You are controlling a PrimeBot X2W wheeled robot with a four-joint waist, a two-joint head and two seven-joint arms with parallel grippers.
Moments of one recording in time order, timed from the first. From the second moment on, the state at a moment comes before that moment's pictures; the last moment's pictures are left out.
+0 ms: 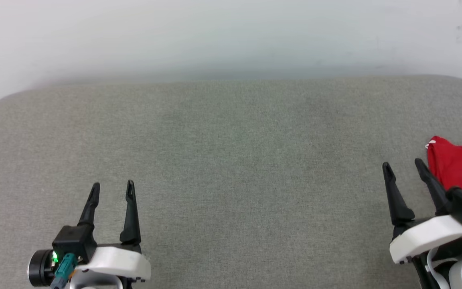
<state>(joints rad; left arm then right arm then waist) -0.04 0.25 -0.21 0.05 -0.35 0.19 -0.26 -0.11 -0.14 -0.03 0.08 0.18 0.13 -0.05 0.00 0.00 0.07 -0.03</state>
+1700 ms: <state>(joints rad) 0.08 0.21 -0.14 0.16 -0.45 0.10 -0.22 0.07 -0.07 -0.03 -0.03 0.29 0.13 0.00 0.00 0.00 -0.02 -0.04</state>
